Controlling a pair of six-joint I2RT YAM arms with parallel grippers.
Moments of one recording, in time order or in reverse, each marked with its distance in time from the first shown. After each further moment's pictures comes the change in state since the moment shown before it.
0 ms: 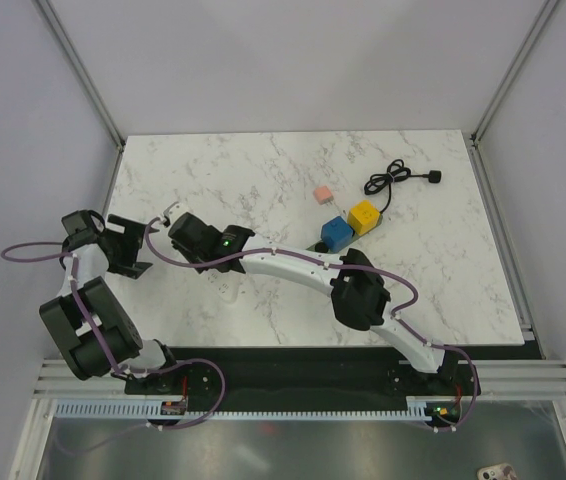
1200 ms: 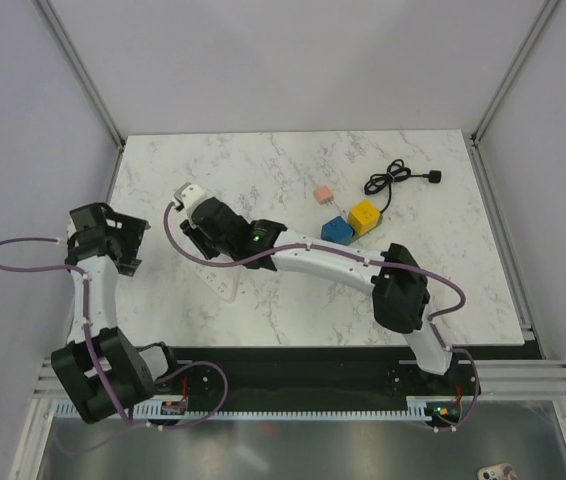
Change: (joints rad) left arm -0.162 -0.273 0.004 -0.108 -0.374 -0.114; right arm -0.035 -0.328 -0.373 0.290 -0.056 -0.090
